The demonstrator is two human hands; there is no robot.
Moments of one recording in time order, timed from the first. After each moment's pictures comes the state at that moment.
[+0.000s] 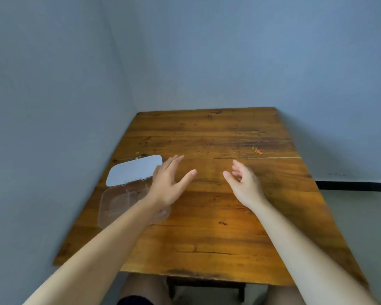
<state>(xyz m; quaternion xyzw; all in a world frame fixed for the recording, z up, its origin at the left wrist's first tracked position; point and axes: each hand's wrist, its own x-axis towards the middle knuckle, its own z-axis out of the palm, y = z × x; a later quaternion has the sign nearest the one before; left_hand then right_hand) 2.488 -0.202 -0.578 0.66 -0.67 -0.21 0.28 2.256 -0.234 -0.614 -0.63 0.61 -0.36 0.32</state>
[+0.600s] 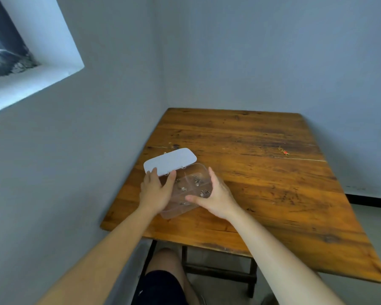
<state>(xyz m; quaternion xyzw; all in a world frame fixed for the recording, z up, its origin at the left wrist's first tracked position) 2.584 -0.119 -0.601 0.79 -0.46 -0.24 0.32 2.391 -0.151 -0.606 -0.70 0.54 -0.21 0.42</state>
